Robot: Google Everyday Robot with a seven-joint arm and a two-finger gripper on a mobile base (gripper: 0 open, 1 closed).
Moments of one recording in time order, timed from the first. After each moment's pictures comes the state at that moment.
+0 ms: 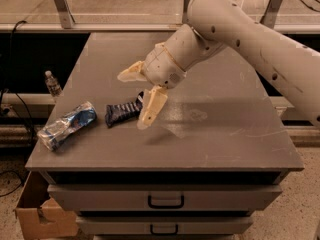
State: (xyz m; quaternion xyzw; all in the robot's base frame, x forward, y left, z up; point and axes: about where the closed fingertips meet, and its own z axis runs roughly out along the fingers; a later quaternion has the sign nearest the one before) arm 0.534 0.067 0.866 -0.77 0.49 0.29 0.29
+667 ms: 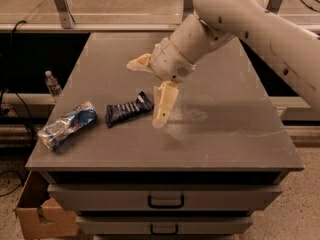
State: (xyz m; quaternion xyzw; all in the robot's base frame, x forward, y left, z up) arm 0.534 0.048 0.877 -0.78 0.50 0.25 0.27
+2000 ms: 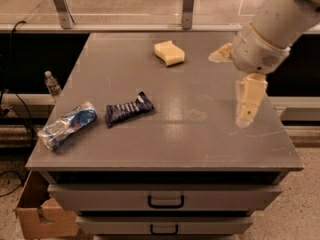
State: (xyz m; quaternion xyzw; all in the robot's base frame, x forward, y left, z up) arm 0.516 -0.143 0.907 -0.75 0.64 0.07 0.17
